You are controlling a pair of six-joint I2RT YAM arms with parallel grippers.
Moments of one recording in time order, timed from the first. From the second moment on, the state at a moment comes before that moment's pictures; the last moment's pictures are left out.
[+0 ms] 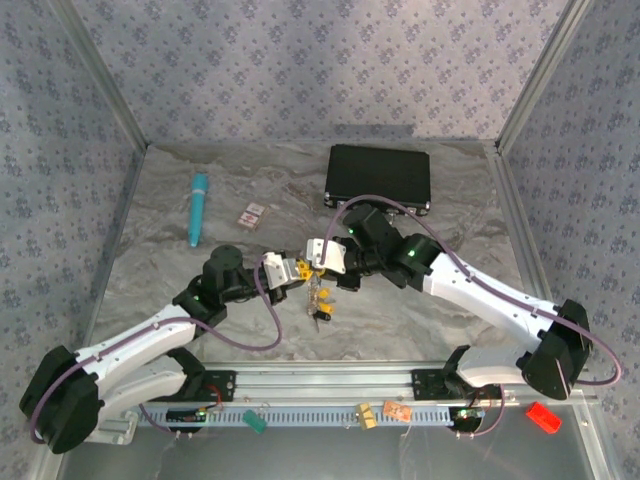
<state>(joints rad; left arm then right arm) -0.73 0.96 0.45 0.30 0.50 0.36 0.87 1.28 1.11 -0.59 -0.30 -0.64</state>
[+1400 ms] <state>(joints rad) -0.73 0.98 0.37 0.55 0.55 0.21 0.71 1.14 0.87 -0.28 -0.59 -0.38</state>
